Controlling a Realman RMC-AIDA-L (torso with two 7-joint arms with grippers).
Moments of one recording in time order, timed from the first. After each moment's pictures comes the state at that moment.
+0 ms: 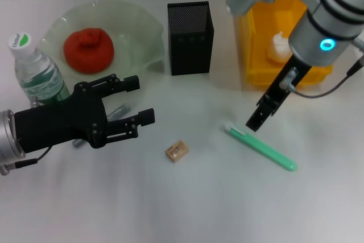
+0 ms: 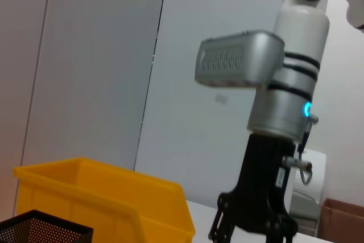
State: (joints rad) left arm -0.41 -2.07 0.73 0.52 1.78 1.73 -1.10; right arm 0.90 2.09 -1.47 -1.19 -2.65 -1.73 2.71
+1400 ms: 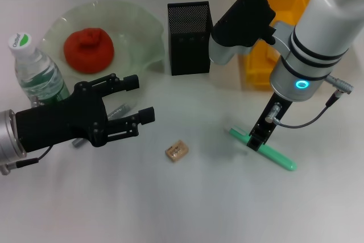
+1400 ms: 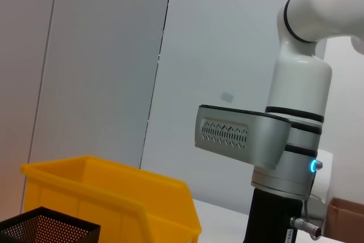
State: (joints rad) left arm -0.41 -2.07 0.72 0.51 1.78 1.72 -1.09; right arm 0.91 2.09 -1.66 -0.98 -2.60 -1.53 2.72
